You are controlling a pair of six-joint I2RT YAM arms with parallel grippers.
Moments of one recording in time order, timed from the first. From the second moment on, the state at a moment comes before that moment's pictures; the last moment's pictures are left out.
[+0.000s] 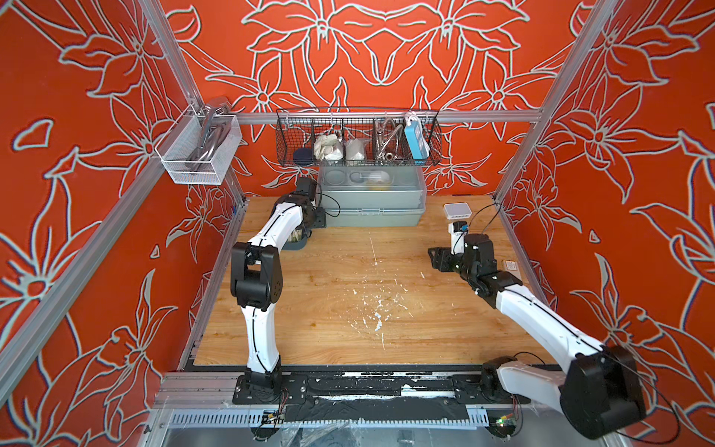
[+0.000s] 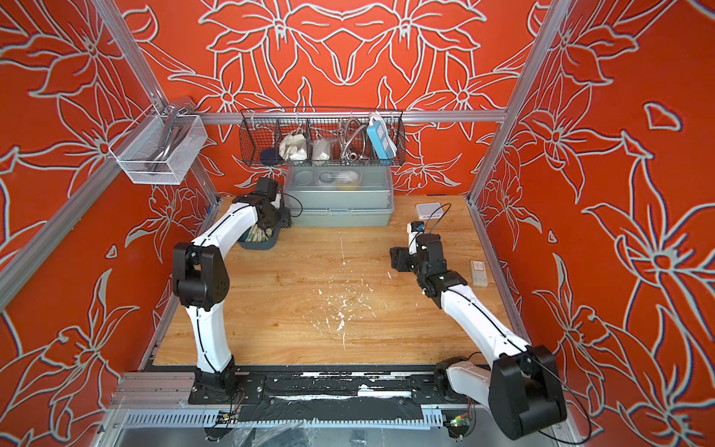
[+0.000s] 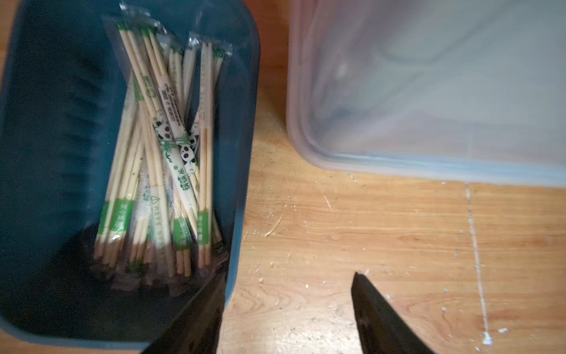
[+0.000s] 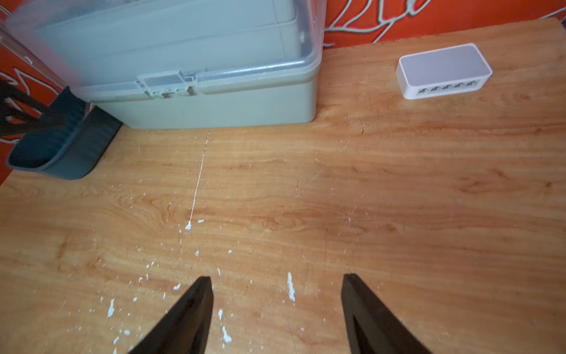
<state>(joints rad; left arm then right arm) -0.10 2.09 1.83 -0.82 -0.04 -0.21 0.31 1.12 0.69 -0.12 -0.07 0.25</state>
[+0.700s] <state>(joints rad) -0.05 2.27 1.97 -0.91 -0.09 -0.12 0.32 1.08 0.51 0.05 -0.05 0.27</state>
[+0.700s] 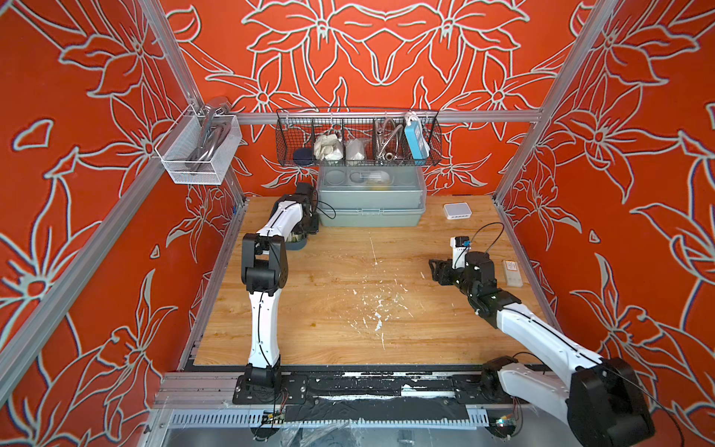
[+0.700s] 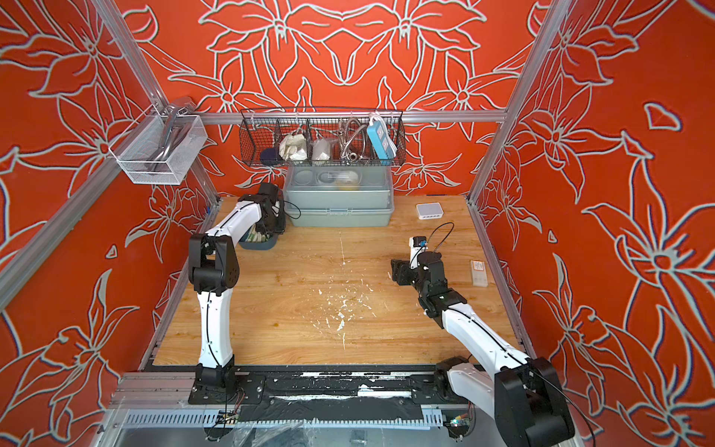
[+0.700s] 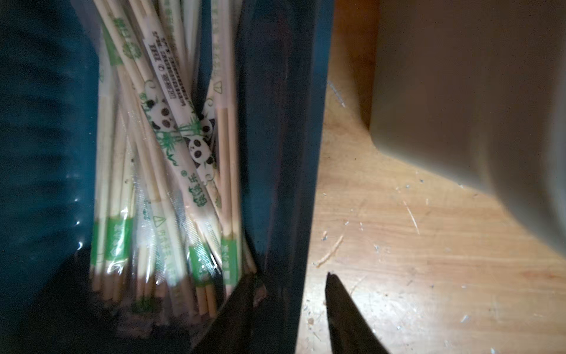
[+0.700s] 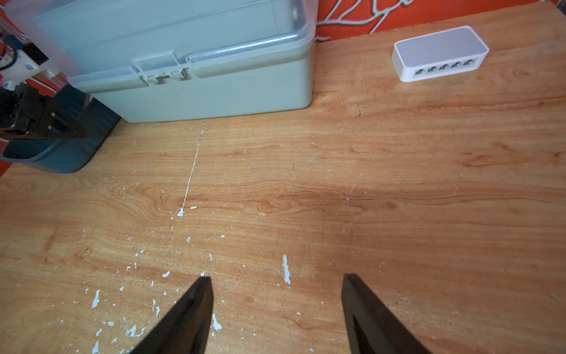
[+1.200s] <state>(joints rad) -0.05 2.27 1.90 -0.86 -0.14 -0.14 0.32 1.08 0.51 0.05 -0.06 0.28</state>
